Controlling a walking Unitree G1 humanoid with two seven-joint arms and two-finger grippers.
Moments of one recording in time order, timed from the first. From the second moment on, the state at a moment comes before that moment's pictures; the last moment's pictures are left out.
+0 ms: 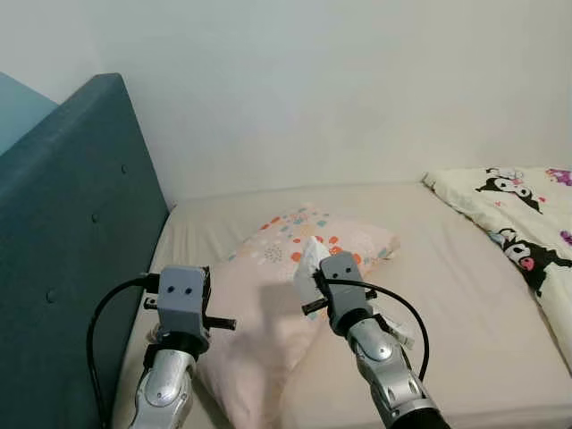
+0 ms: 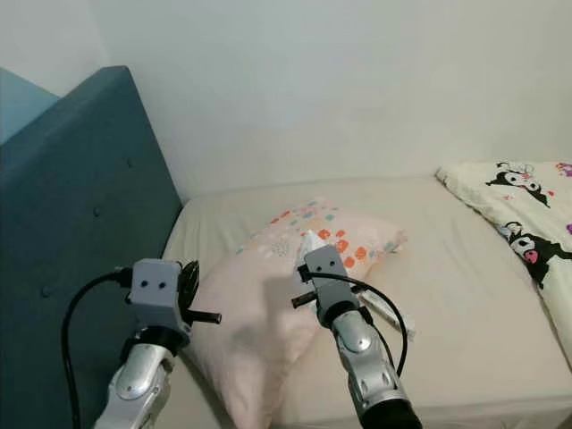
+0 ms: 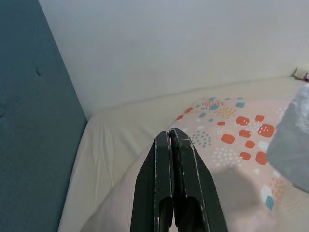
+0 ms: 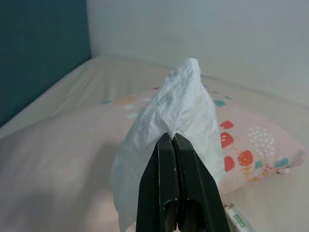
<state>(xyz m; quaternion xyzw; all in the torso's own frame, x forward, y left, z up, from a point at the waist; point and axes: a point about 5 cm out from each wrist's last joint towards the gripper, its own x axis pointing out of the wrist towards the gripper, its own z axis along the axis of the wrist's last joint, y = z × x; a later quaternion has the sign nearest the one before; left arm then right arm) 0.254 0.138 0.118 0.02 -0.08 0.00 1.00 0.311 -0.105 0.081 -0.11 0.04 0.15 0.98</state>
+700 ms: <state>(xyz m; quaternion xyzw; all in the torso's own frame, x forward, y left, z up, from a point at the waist) 0.253 0.138 0.118 0.02 -0.08 0.00 1.00 0.311 -0.102 0.081 -0.10 0.04 0.16 0.98</state>
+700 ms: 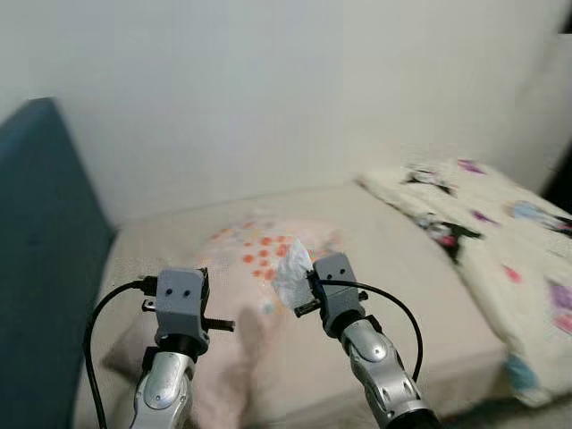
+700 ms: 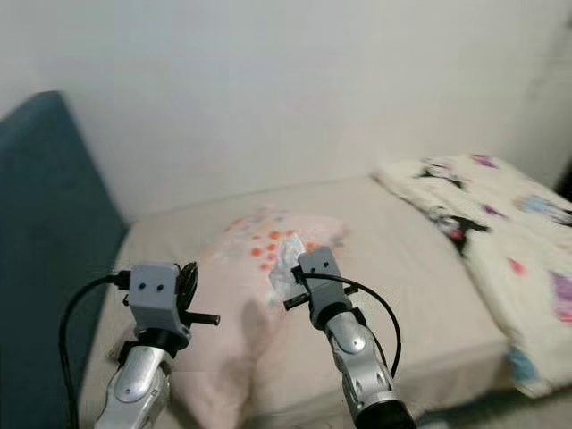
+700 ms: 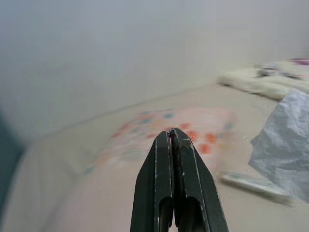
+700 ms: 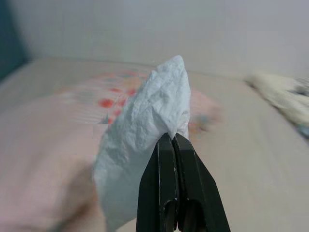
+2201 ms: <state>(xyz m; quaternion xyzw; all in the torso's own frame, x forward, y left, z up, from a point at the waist) 0.249 0.140 0.111 0.02 -0.07 0.01 1.00 0.312 -0.096 0.079 -0.10 0.05 0.18 0.98</state>
